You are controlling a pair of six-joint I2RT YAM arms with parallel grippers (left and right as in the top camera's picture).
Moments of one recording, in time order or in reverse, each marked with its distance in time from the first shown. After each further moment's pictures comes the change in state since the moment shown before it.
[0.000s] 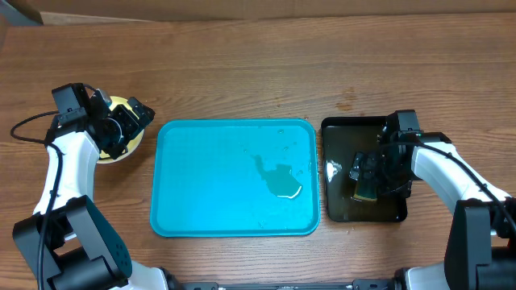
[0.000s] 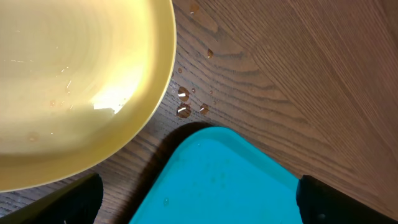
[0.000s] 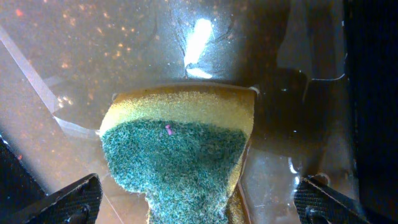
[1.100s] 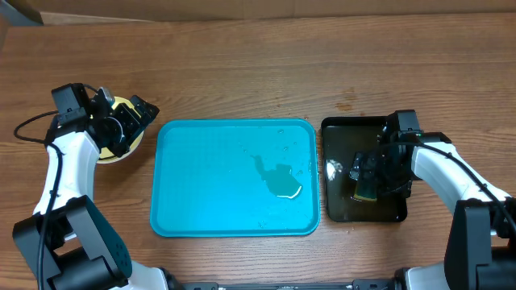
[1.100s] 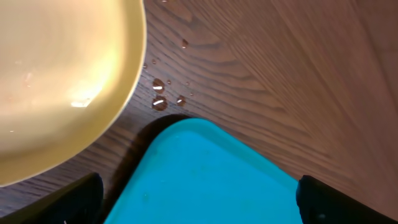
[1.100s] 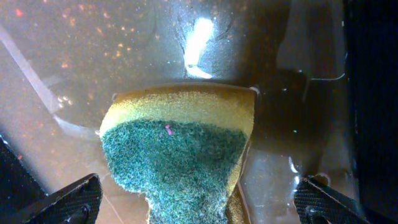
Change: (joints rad) left arm 0.001 0.000 0.000 0.001 0.075 0.000; right arm 0.000 0.000 0.000 0.000 0.000 0.000
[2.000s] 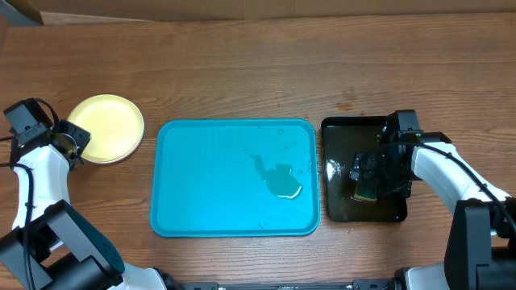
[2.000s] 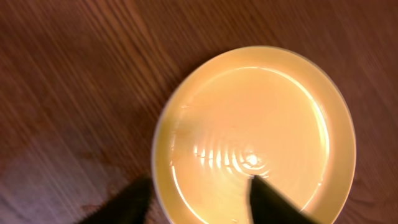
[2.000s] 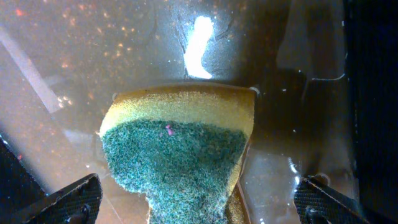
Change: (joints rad) left arm 0.209 0.000 0.000 0.101 -0.434 -0.077; right arm 0.000 0.000 0.000 0.000 0.000 0.000
